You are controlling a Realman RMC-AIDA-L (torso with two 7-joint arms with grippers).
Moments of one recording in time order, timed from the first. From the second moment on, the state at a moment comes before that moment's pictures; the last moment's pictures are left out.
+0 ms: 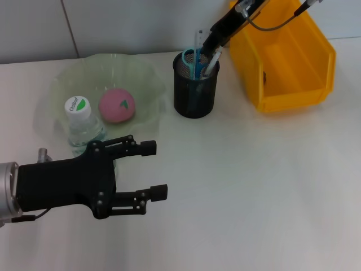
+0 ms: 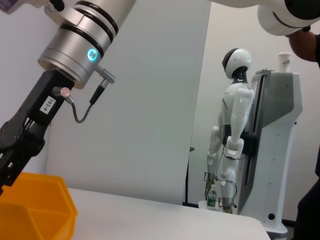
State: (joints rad) left arm -0.39 -2.04 1.16 0.73 1.53 1.72 -1.24; right arm 1.28 1.94 -0.90 -0.63 -2.76 -1.37 2.48
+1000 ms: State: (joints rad) left arm -0.37 -2.04 1.14 0.72 1.56 1.73 -1.24; right arm 0.57 2.07 -0.96 -1.08 -1.77 -1.47 1.95
